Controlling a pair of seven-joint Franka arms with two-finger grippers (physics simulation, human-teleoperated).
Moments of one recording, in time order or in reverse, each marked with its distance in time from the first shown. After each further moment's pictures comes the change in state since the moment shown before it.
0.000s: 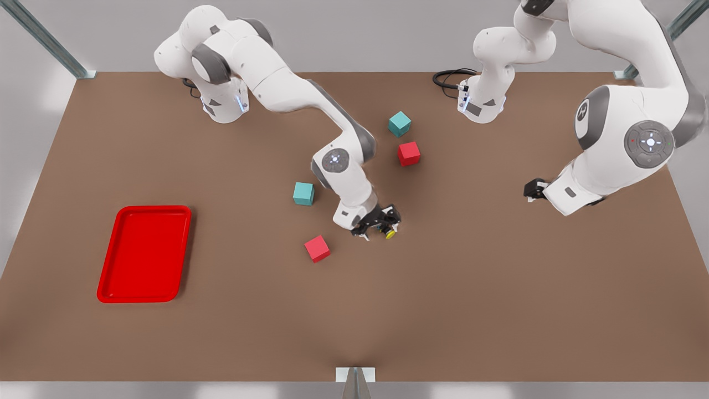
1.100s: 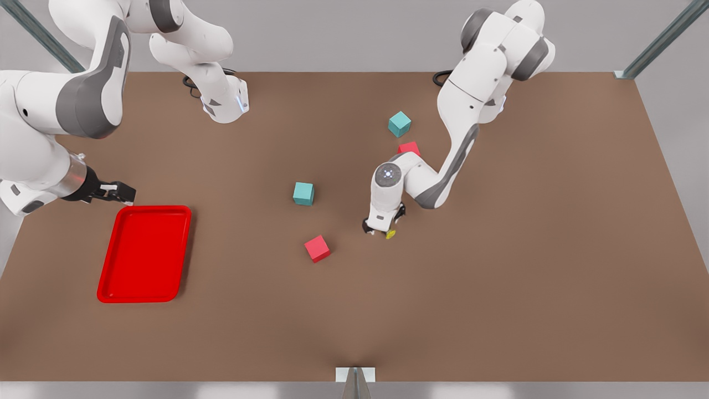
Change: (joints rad) left arm -0.484 0.388 -0.009 -0.359 0.186 0.974 -1.354; right arm -0.685 -0.408 -0.004 0.142 -0.340 -1.113 -0.440
